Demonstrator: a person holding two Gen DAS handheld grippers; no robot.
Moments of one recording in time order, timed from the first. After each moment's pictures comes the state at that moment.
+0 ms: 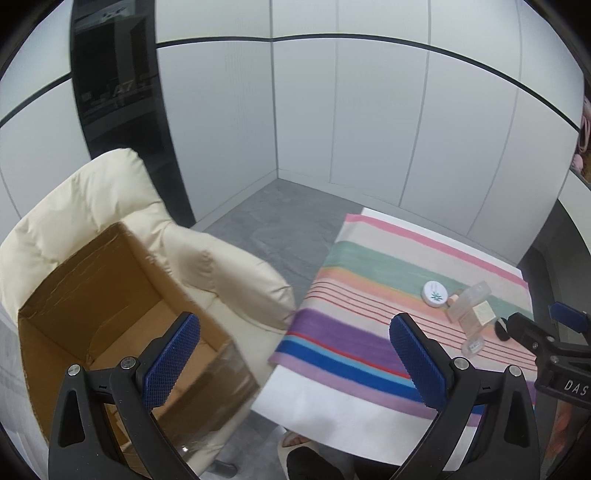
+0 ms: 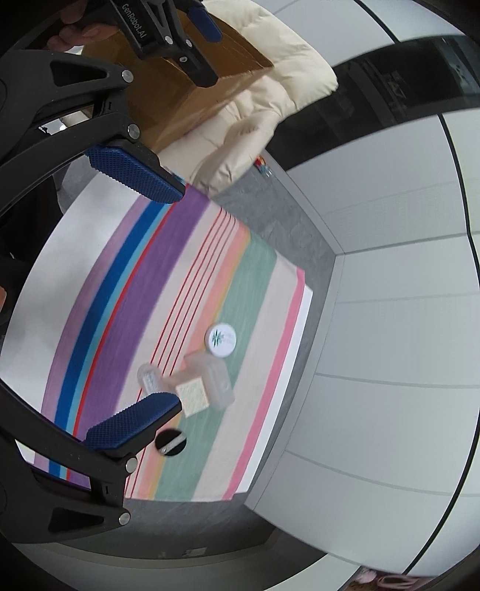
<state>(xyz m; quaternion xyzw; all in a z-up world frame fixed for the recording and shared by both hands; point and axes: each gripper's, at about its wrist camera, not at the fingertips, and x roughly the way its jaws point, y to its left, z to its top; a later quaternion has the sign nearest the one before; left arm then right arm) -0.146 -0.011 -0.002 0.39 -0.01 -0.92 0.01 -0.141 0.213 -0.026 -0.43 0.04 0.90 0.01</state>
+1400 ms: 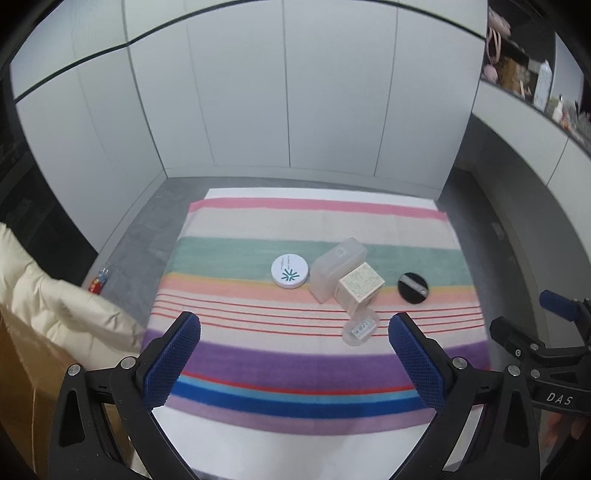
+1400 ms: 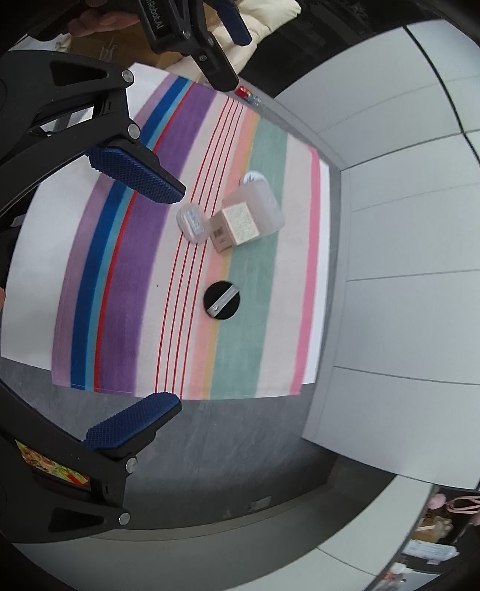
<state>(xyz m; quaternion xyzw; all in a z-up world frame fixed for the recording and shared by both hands) -0.181 0.202 -0.054 0.43 -0.11 -0.88 -0.18 -0.087 0.397 -0.081 -0.47 0.09 0.87 0.14</state>
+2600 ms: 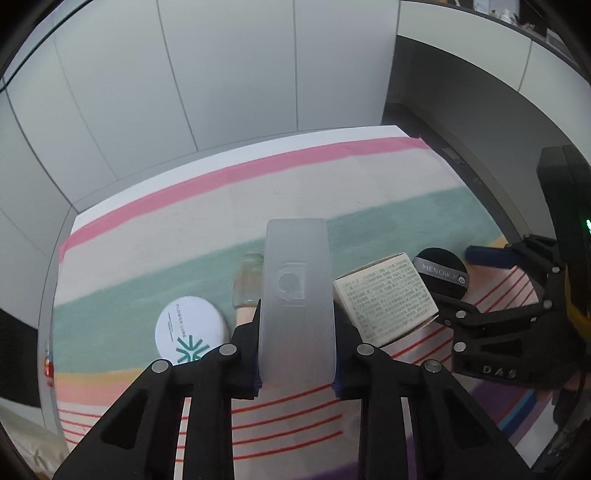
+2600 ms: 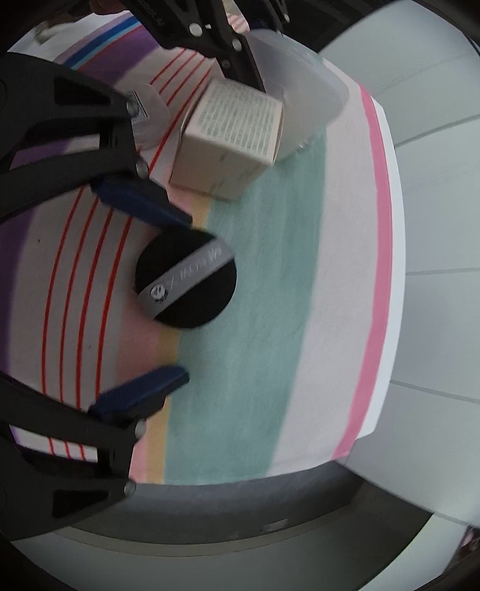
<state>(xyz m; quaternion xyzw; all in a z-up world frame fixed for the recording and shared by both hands) -0.285 0.304 -0.200 0.46 -0.20 -0.80 -0.33 -0.206 0.439 -0.247 -0.53 0.07 0.83 0.12</state>
